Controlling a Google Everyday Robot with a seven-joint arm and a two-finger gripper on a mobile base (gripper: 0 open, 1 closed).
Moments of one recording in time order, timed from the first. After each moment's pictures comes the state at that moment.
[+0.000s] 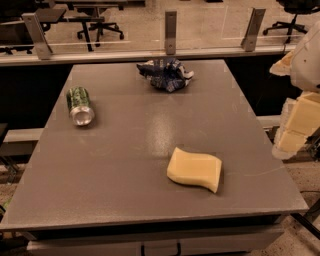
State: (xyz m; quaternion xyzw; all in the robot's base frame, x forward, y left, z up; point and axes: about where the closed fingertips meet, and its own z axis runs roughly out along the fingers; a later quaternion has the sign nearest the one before) arm 0.438 -0.217 0.976 -0.60 0.78 -0.03 0.16
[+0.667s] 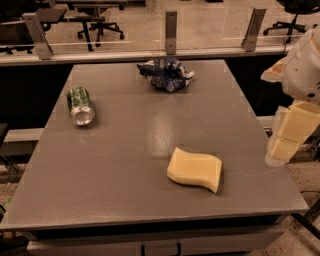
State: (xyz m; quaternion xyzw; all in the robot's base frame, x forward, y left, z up) arm 0.434 -0.202 0.965 -0.62 0.77 -0.02 0.16
